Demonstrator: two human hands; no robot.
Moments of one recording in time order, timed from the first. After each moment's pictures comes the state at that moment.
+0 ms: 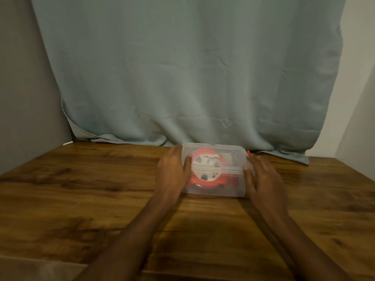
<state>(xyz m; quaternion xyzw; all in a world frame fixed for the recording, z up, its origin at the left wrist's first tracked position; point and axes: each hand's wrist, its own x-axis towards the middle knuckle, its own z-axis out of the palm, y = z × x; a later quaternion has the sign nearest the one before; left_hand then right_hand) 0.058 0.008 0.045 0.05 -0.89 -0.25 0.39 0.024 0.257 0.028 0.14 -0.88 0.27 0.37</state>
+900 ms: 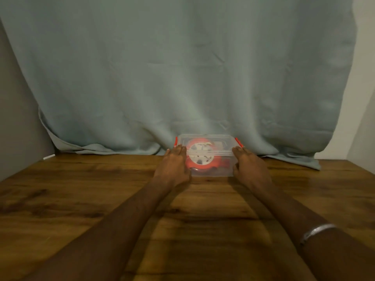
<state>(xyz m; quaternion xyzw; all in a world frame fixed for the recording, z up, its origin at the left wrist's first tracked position) -0.053 -0.025 0.065 -0.03 -0.97 -0.08 0.21 -0.105 0.221 0.058 0.17 -0.95 0.12 0.24</state>
